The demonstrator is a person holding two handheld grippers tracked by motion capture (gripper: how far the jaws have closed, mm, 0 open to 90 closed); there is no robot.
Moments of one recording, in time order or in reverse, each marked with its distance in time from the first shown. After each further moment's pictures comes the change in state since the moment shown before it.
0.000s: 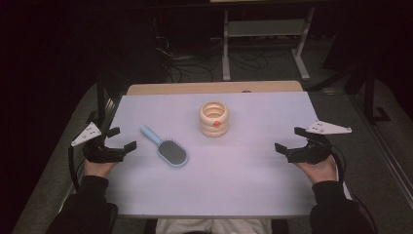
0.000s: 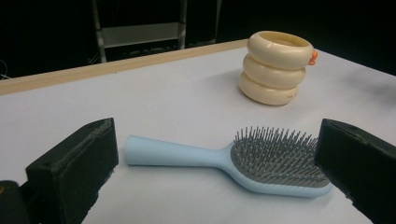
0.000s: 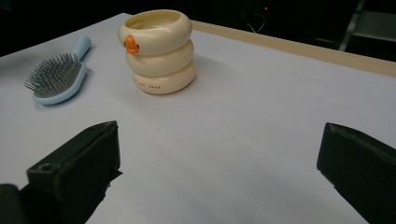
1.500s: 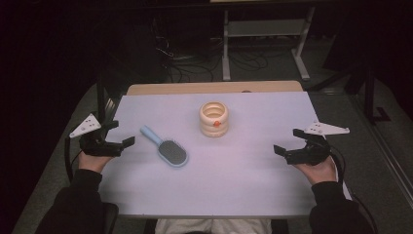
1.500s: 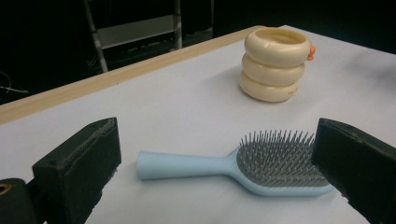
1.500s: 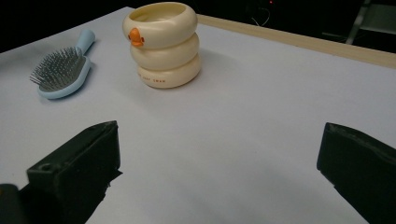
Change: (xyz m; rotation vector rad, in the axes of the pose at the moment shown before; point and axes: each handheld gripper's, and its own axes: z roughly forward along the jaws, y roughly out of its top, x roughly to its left) left arm 0.005 0.031 0.000 0.047 -0.021 0.089; right arm 0.003 -0.002 0.002 0.023 0.016 0.002
